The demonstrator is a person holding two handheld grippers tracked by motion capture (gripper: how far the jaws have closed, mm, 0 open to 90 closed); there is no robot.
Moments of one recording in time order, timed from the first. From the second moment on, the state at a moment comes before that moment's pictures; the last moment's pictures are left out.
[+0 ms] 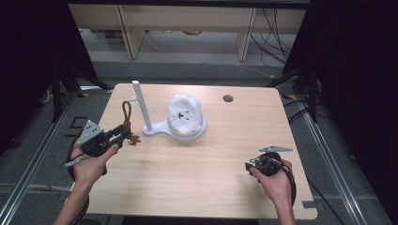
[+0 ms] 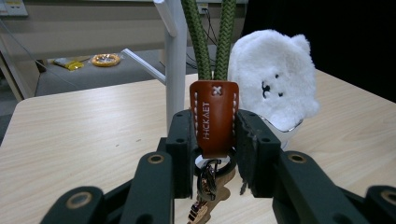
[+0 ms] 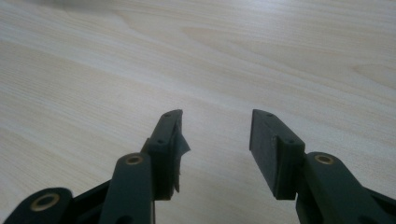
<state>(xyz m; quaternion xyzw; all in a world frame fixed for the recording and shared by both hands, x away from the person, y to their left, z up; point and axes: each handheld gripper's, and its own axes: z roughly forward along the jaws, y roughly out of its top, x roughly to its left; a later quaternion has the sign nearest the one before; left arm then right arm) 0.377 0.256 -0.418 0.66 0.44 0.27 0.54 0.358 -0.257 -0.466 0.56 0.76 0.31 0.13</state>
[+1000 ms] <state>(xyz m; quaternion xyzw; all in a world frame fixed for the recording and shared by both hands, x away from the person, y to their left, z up) 0.406 0.259 -0.421 0.66 0.46 0.26 0.53 0.357 -0.257 -0.467 0.56 0.76 0.30 0.13</state>
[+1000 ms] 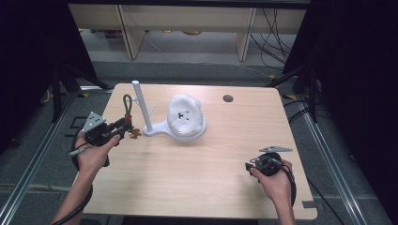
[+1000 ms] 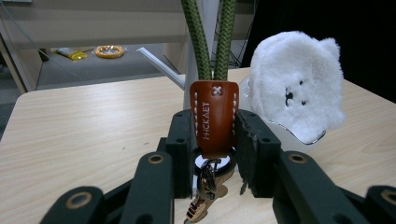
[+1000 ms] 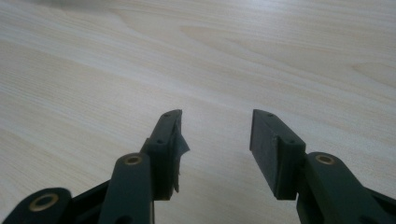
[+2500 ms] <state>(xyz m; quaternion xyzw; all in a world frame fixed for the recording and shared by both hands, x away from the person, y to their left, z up) 0.433 0.245 -0.440 0.67 0.48 0.23 0.52 0.358 -0.254 -0.469 0.56 0.76 0.30 0.13</state>
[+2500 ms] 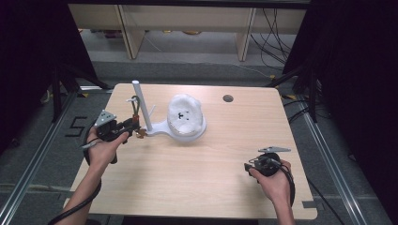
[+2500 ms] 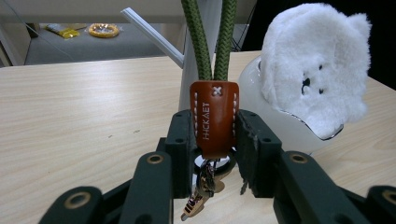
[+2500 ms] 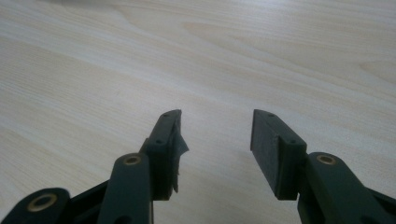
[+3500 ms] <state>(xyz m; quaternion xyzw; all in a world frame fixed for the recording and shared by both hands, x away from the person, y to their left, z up) 0.437 0.239 -0.453 0.69 0.47 0.25 0.49 0.359 -0.258 -0.472 0.55 0.77 0.30 0.15</state>
